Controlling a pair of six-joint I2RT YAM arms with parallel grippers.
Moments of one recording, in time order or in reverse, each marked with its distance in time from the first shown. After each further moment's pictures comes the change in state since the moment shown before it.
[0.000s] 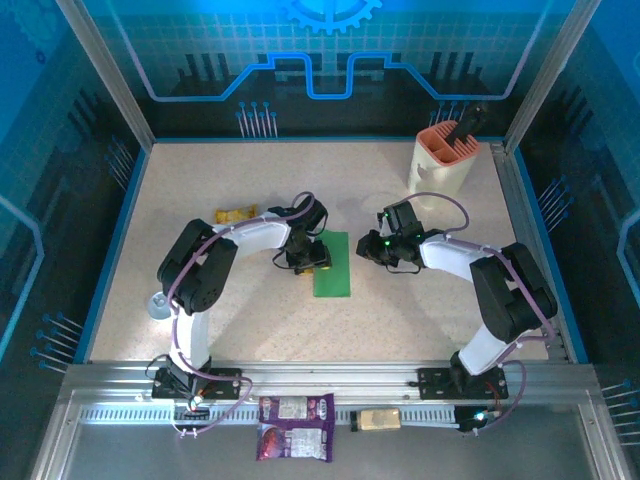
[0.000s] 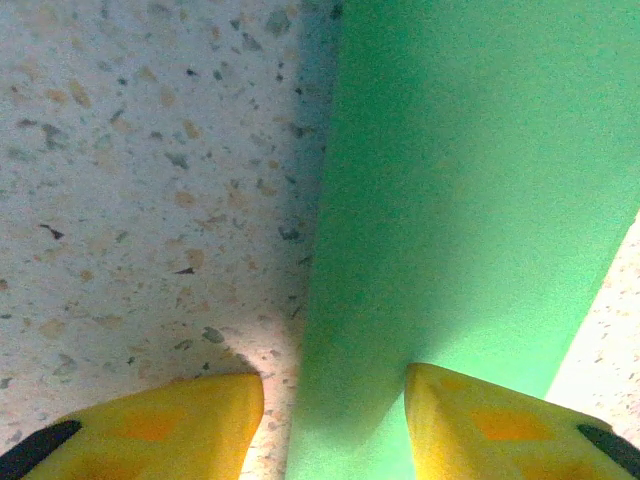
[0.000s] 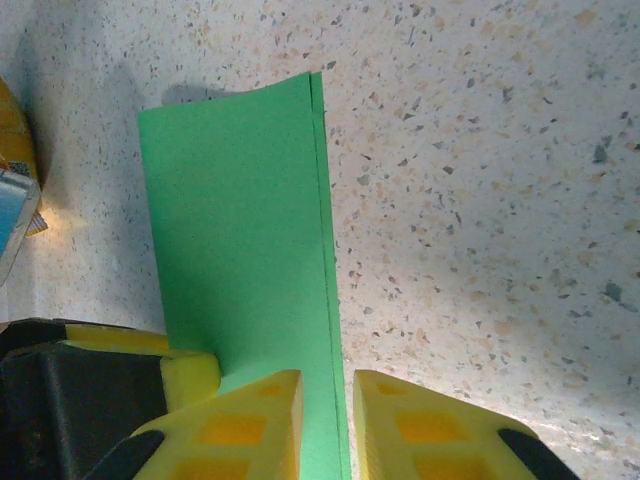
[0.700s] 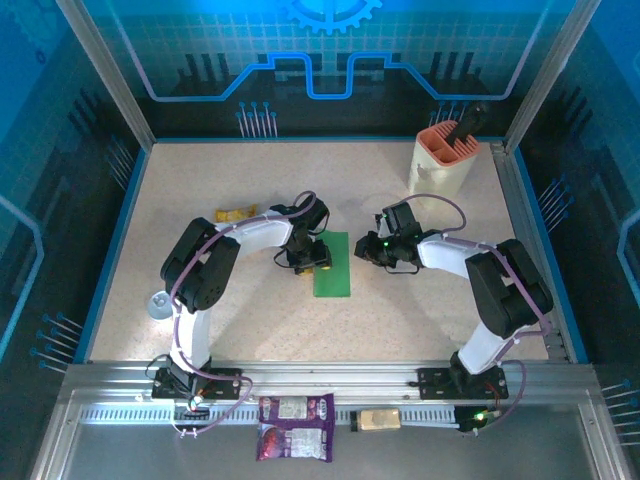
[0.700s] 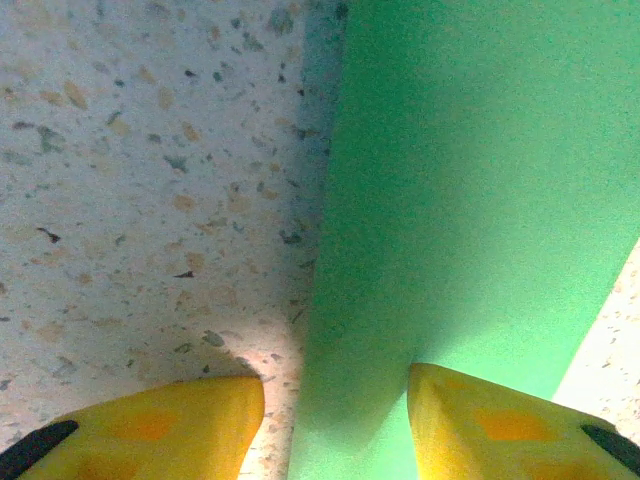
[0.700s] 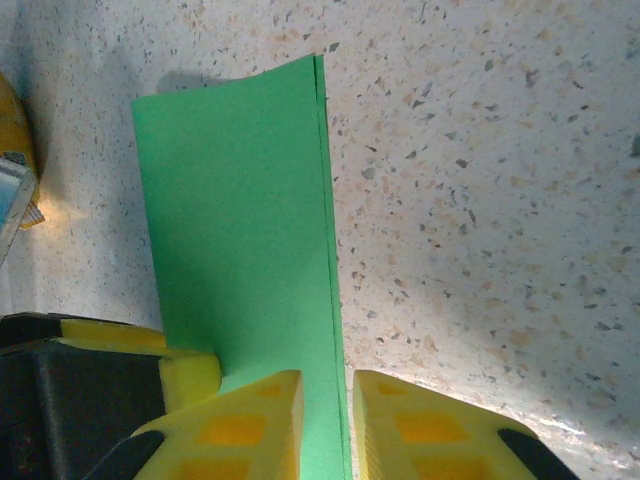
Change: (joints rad) left arm -0.001 0.024 0.022 -0.029 0.000 0.000; right arm 0.000 0.034 0.000 0.027 -0.032 -0.001
